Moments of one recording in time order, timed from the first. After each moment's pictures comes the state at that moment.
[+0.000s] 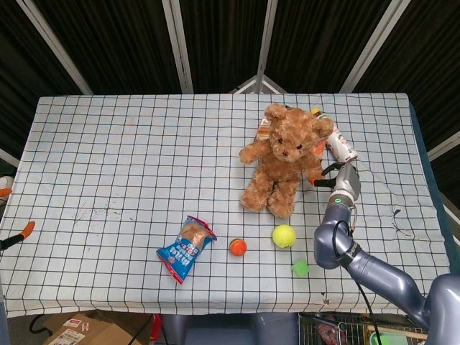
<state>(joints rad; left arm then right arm) -0.10 -1.23 -0.24 -1.71 1.20 1.57 0.17 0.84 -1.63 0.67 -1.32 0.02 1.21 -0.46</state>
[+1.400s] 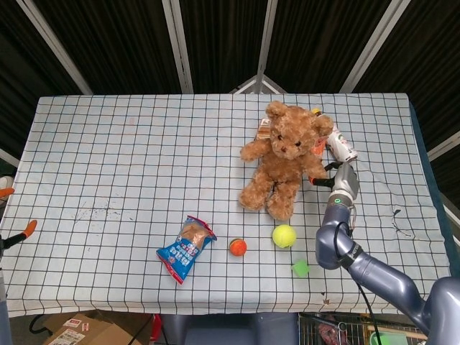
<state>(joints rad) -0.10 -1.24 -0.25 -1.71 1.19 1.57 0.16 0.81 -1.65 0.68 -1.29 -0.03 1.15 -0.47</state>
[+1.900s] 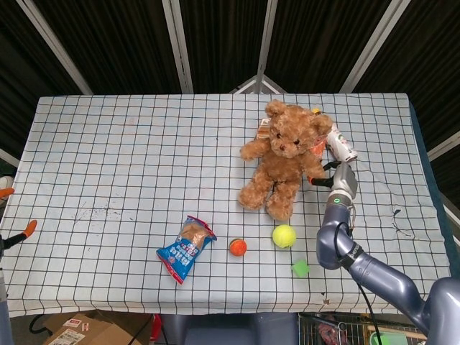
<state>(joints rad) -0.10 -1.25 -0.25 -1.71 1.19 1.57 0.17 0.81 -1.65 0.68 -1.28 -0.05 1.12 -0.46</state>
